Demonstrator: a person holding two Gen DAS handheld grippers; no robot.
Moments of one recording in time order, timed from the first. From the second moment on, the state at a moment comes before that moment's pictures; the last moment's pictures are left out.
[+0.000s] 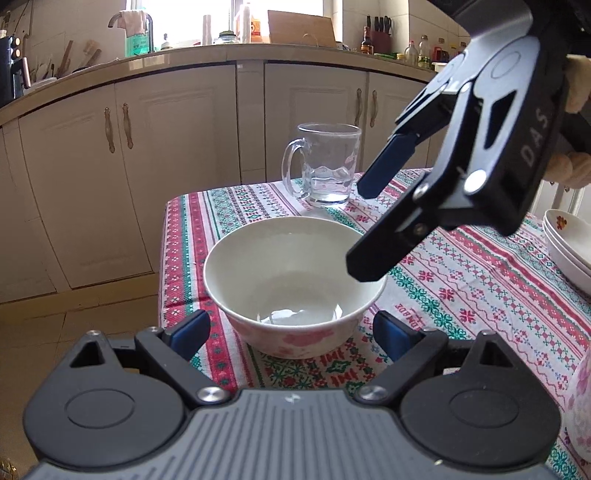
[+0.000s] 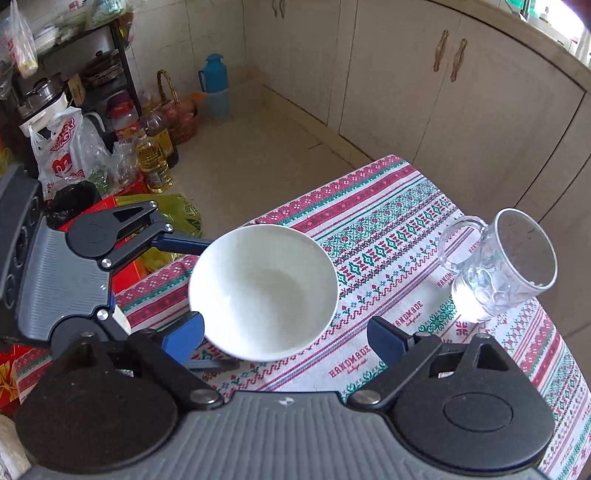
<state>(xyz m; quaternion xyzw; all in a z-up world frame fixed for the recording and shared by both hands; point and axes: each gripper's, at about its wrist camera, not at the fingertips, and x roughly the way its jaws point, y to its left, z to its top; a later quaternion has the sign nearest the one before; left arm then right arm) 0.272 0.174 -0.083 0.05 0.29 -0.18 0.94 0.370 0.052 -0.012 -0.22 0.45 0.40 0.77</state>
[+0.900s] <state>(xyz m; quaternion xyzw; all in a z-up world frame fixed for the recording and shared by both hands) 0.279 0.174 -0.080 0.06 0.28 -0.19 0.94 0.408 0.067 -0.047 -0.17 0.48 0.41 0.75</state>
